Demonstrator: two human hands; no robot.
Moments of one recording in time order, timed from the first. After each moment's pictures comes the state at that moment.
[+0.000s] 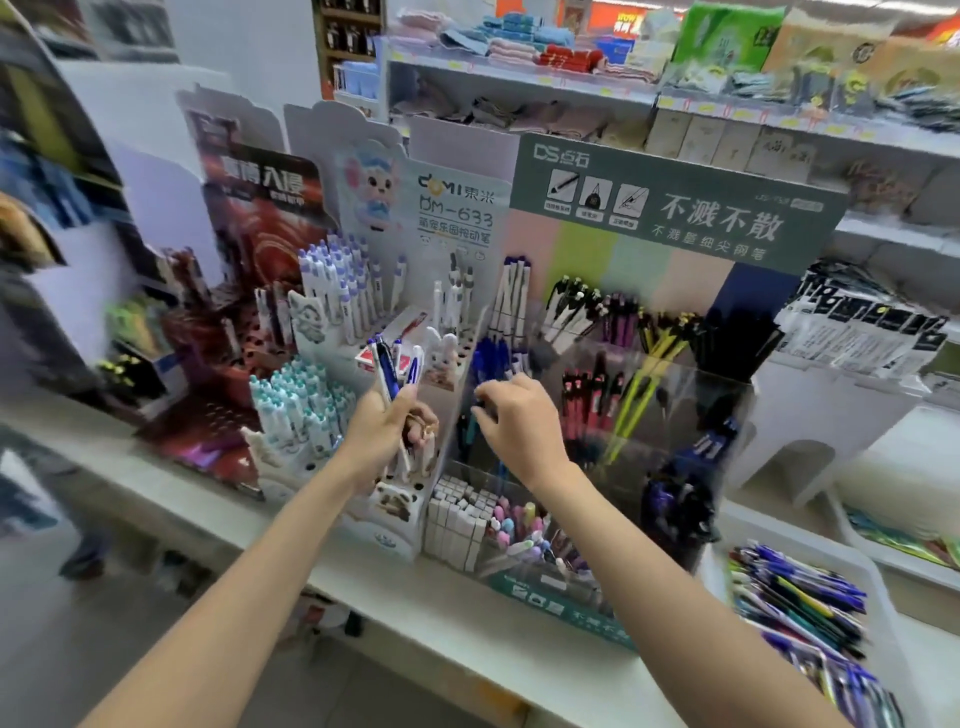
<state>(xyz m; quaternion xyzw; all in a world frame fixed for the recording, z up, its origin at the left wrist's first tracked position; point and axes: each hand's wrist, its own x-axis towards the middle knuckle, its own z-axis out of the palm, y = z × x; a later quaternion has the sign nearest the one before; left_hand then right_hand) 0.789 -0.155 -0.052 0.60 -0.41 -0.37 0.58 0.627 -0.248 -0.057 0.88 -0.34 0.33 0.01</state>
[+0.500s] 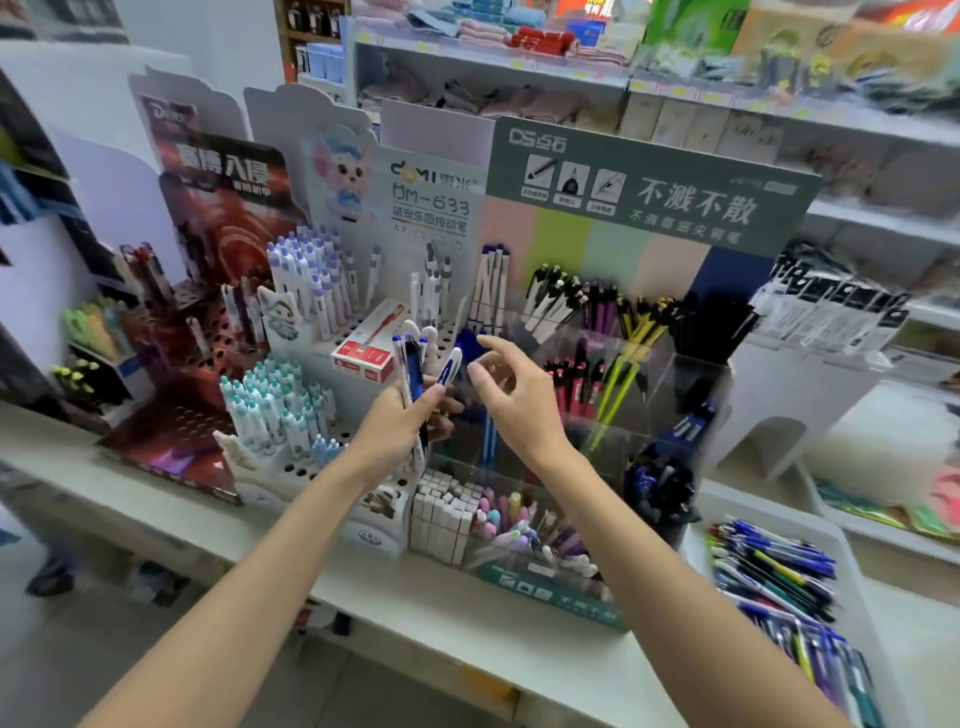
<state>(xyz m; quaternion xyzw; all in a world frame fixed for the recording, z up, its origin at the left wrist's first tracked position) 0.769 -0.171 -0.051 0.54 -0.40 -0.46 0.58 0.619 -0.235 -0.027 0.78 -0.37 0.43 -0.27</state>
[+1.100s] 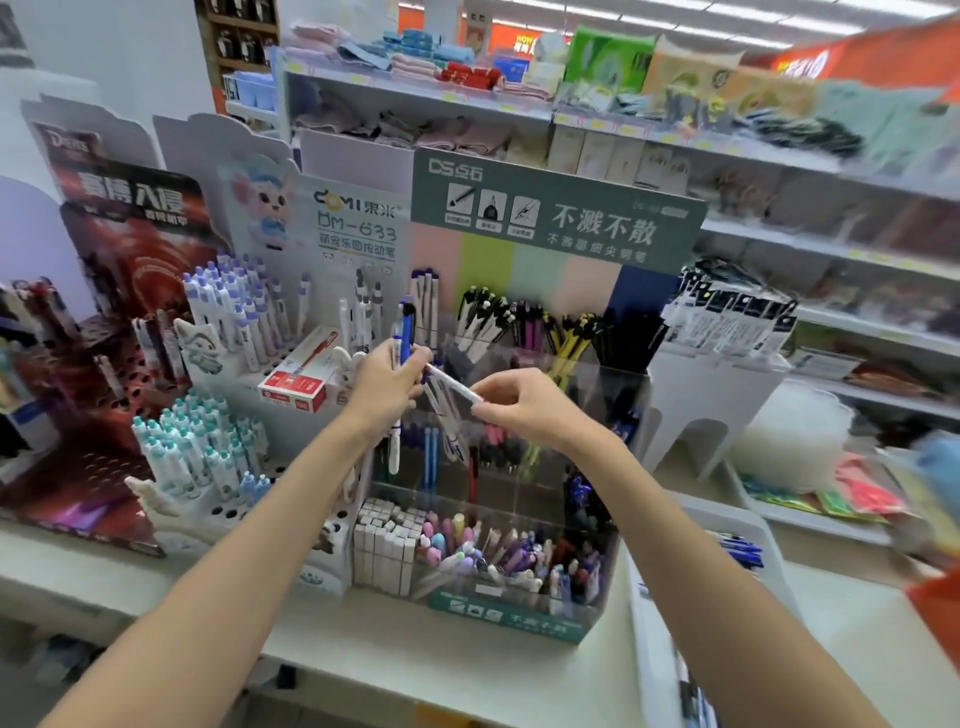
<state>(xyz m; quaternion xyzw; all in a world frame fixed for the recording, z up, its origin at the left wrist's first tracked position) 0.729 -0.231 -0.003 0.55 -0.46 -0.39 0.58 0.538 -0.266 0.016 0.83 -0.42 0.21 -0.31</state>
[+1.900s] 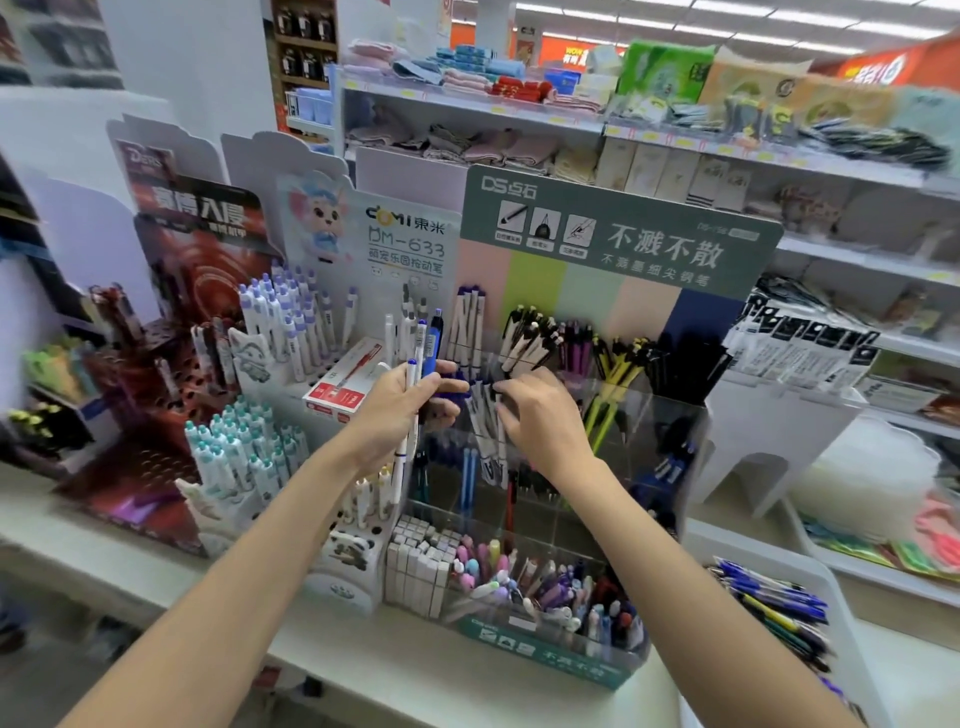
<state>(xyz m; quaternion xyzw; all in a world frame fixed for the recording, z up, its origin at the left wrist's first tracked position) 0.763 -0.216 -0.006 0.48 -0.44 -0.49 0.58 0.579 -0.303 -0.028 0.87 -0.36 0.32 0.08</state>
